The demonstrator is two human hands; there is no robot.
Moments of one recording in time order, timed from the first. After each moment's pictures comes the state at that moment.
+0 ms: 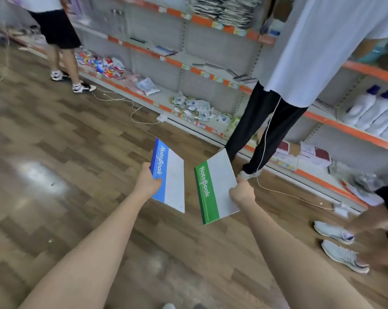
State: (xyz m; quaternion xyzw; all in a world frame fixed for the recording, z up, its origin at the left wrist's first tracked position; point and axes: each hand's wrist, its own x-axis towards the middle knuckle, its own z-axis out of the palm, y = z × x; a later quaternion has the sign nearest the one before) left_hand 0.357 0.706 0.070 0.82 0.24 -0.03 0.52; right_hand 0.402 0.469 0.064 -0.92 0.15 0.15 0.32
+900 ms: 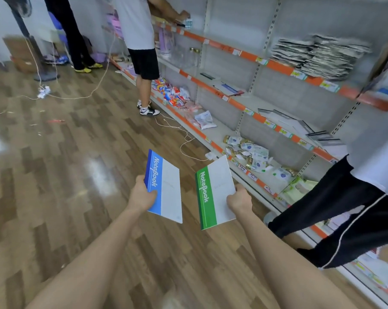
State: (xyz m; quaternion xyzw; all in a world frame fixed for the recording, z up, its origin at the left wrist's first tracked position) left_hand 0.599 0.836 0.079 0.77 0.40 0.10 0.48; right_hand 0.739 0.637 0.074 -0.92 -0.02 0.19 0.34
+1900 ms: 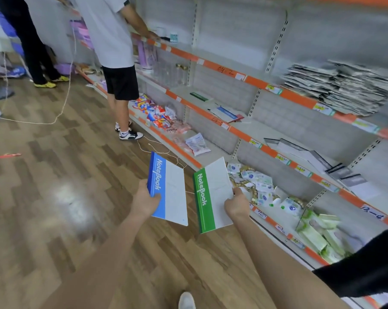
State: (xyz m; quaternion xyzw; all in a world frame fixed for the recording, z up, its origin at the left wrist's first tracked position) left_hand 0.883 1.108 0.084 0.77 0.35 0.10 0.53; right_hand 0.986 0.906 0.089 -0.92 0.02 0.13 0.36
